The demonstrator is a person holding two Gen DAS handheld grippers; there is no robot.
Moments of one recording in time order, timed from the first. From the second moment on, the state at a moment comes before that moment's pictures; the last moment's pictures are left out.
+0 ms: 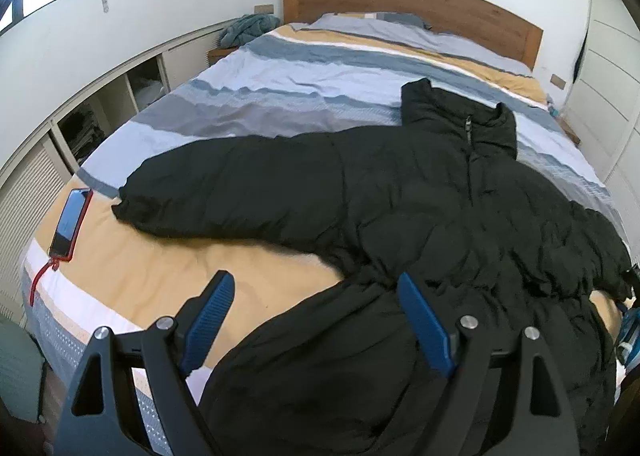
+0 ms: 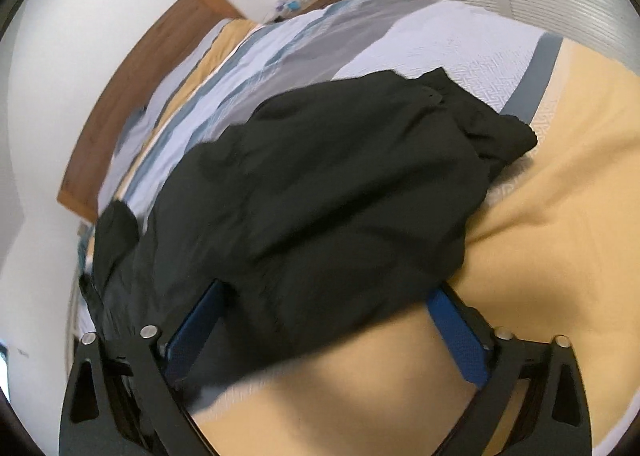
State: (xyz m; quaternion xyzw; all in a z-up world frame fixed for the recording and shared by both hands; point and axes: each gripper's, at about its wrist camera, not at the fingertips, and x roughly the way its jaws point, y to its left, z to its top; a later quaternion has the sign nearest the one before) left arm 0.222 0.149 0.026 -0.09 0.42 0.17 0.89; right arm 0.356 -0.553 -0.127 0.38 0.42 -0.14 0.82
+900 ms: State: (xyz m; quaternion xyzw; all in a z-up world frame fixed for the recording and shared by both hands) left arm 0.193 0.168 0.023 -0.14 0.41 0.15 0.89; right arm 0.377 -0.515 -0.028 0.36 0.35 -0.07 0.86
